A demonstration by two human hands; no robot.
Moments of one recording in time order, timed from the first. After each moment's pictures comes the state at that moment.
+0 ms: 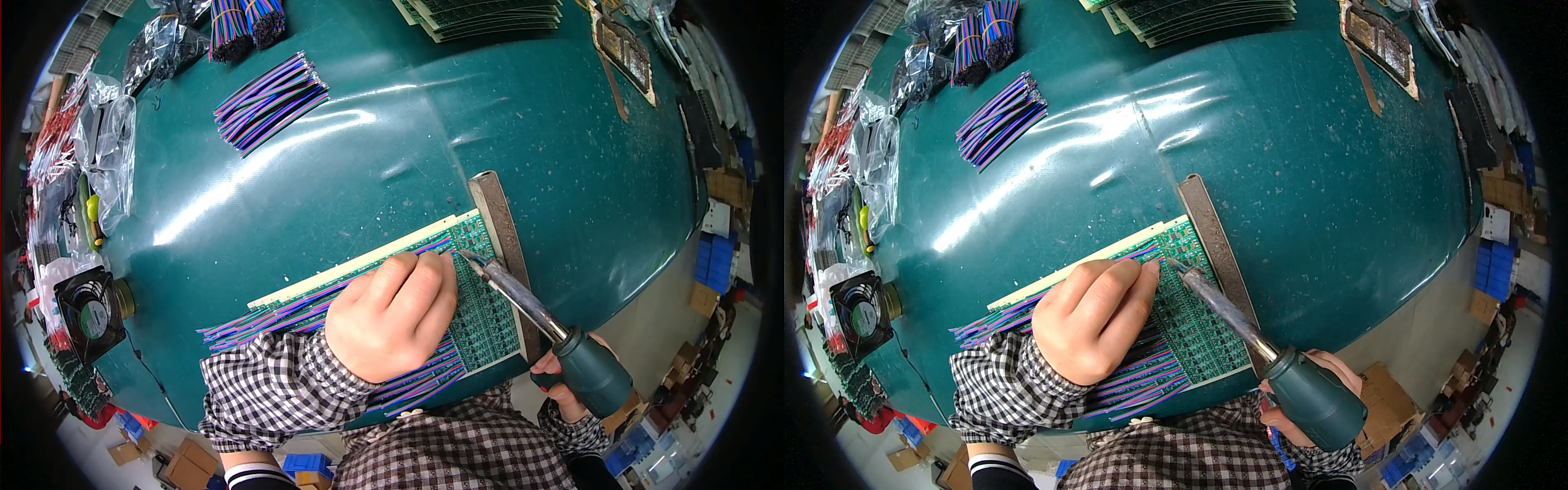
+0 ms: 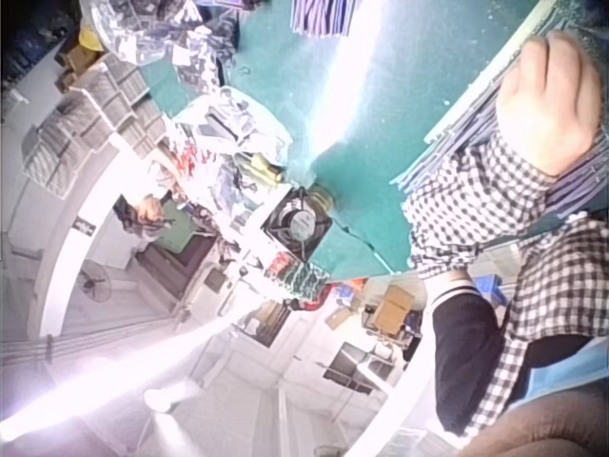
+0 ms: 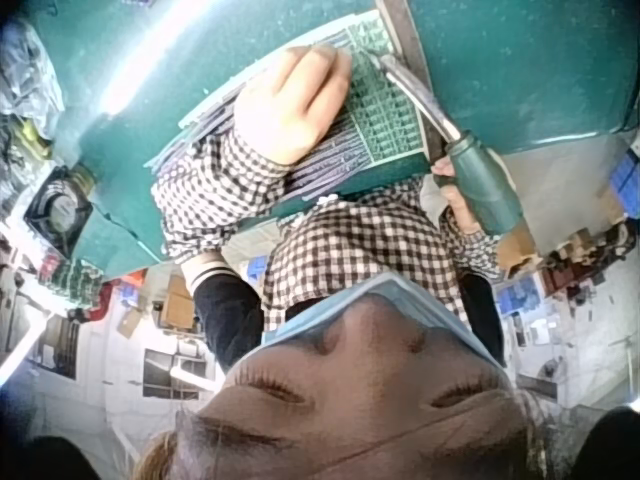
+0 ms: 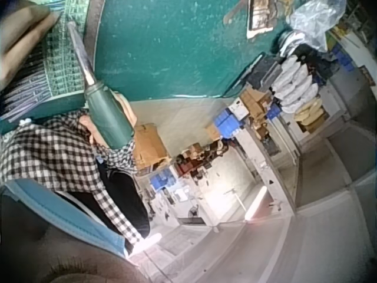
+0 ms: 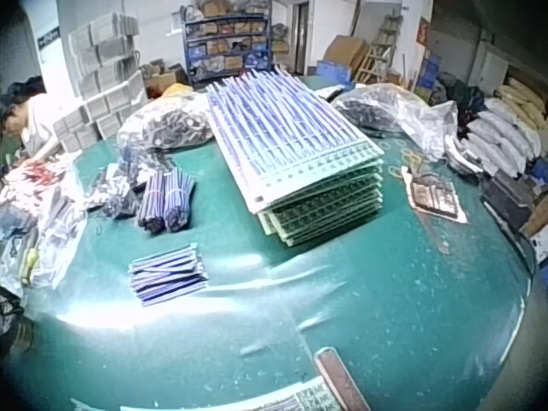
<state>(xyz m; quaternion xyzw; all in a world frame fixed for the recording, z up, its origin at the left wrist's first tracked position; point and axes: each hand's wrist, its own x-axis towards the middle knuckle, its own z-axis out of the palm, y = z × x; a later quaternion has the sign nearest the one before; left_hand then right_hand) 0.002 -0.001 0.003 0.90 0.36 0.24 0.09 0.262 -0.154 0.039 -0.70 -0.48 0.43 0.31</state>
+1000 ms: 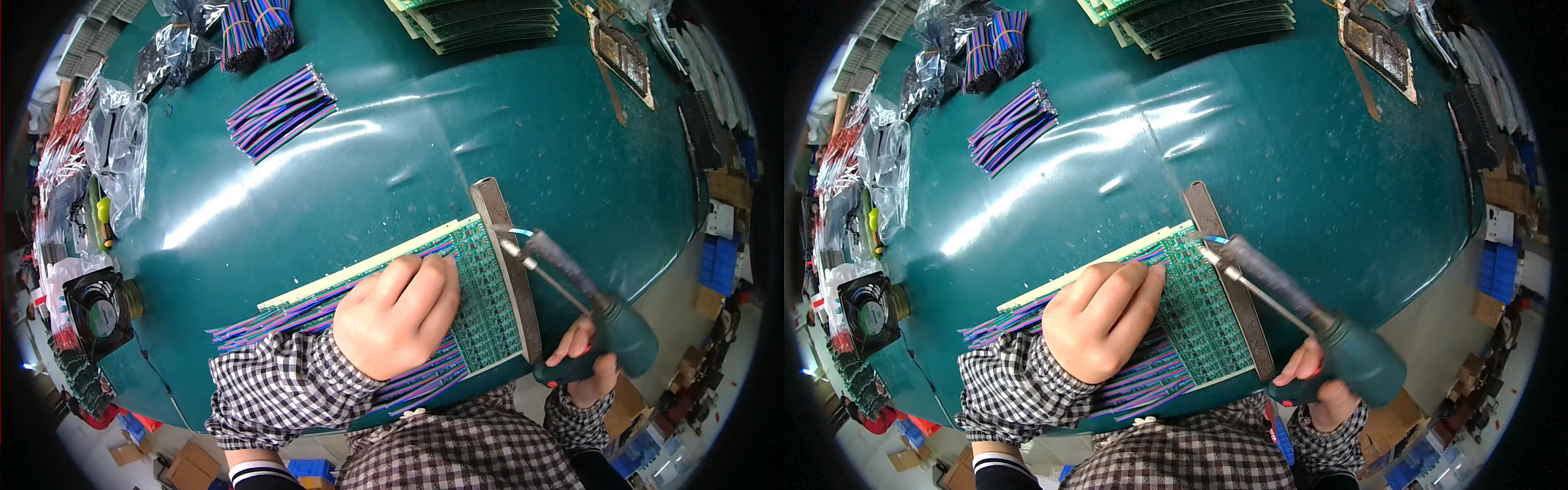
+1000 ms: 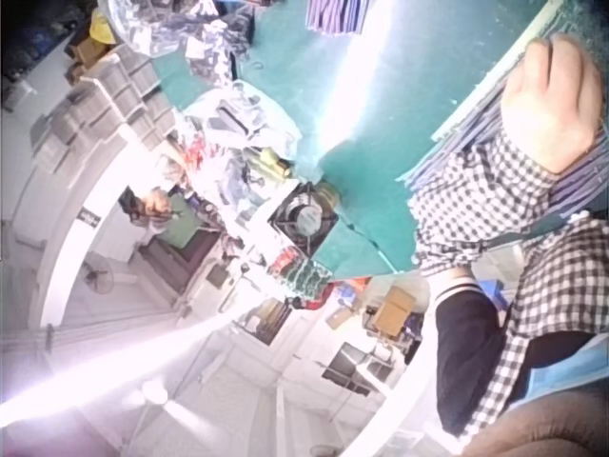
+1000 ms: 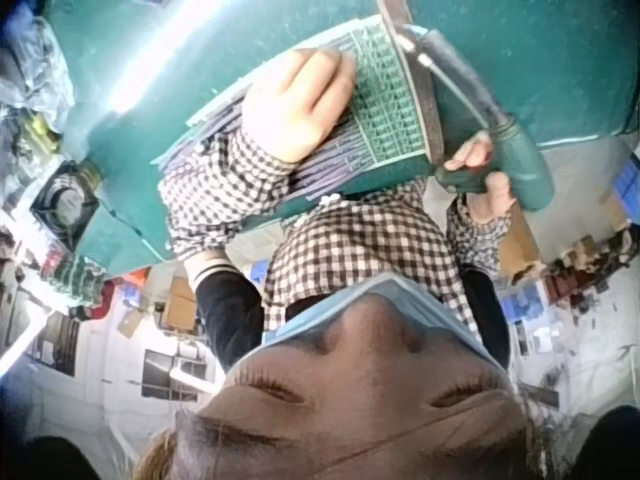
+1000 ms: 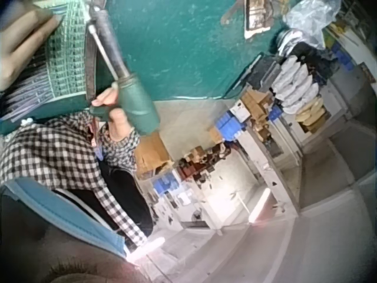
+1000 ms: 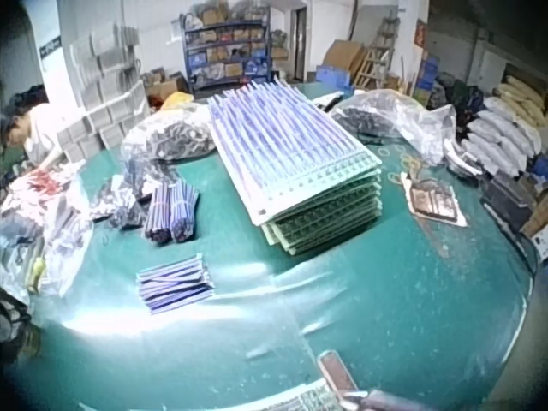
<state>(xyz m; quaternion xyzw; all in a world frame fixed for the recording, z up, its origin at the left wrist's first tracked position) -0.002 0.000 -0.003 0.91 0.33 0.24 0.06 0.267 -0.146 0.007 -0.52 -0.33 0.54 0.57</state>
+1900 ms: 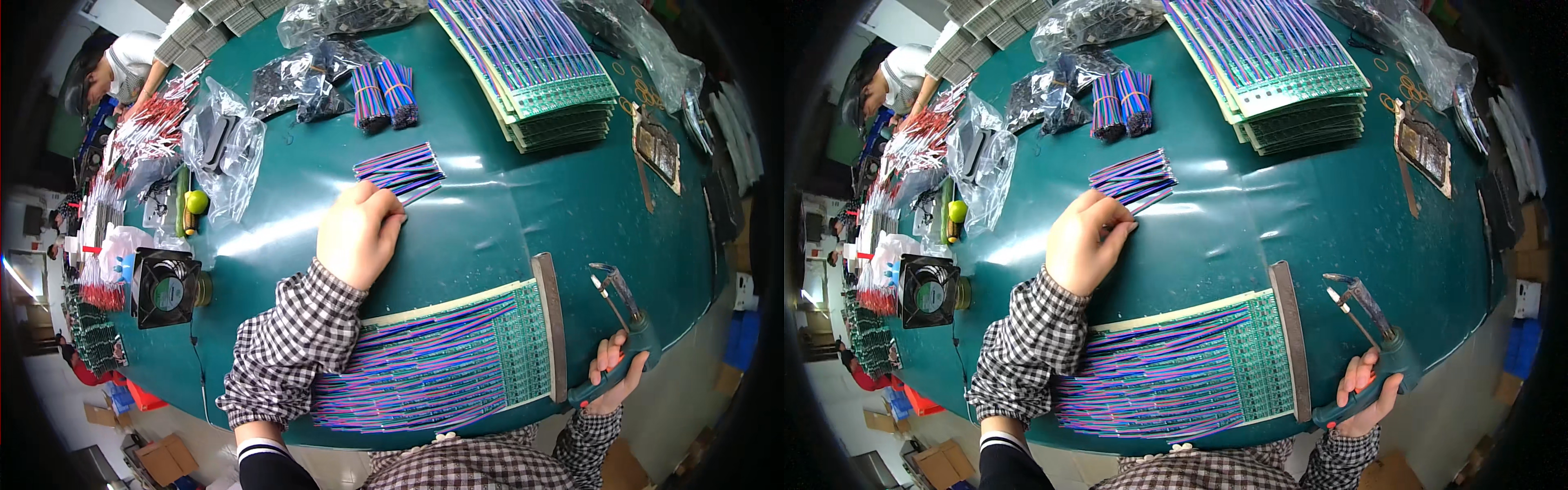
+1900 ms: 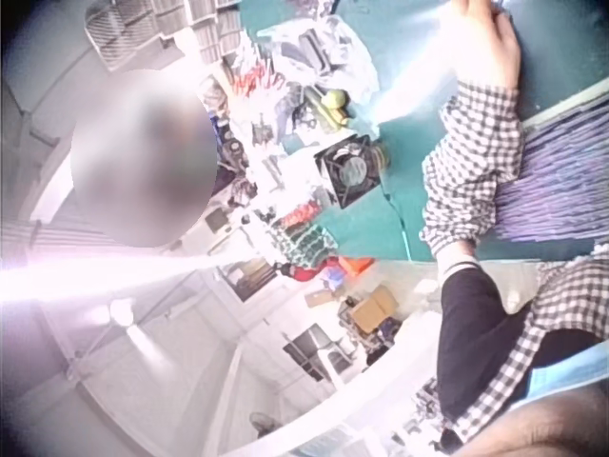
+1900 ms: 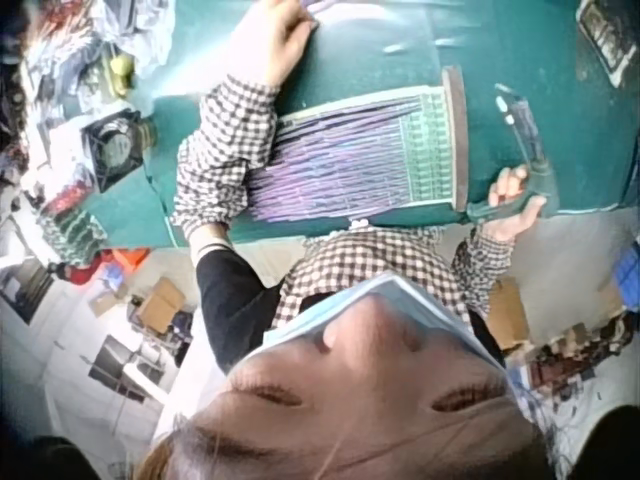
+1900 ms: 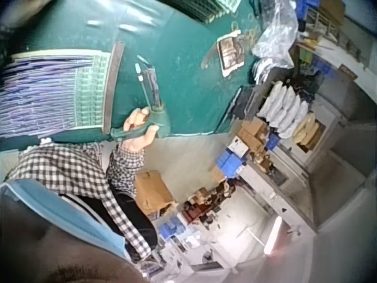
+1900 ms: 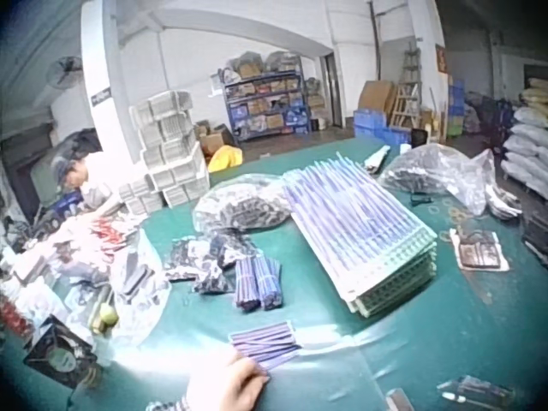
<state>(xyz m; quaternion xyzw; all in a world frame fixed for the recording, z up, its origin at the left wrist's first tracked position) -0.097 0.096 -0.009 0.77 0.57 0.25 0.16 0.291 -0.114 -0.040 -0.34 -0.18 0.58 0.71</state>
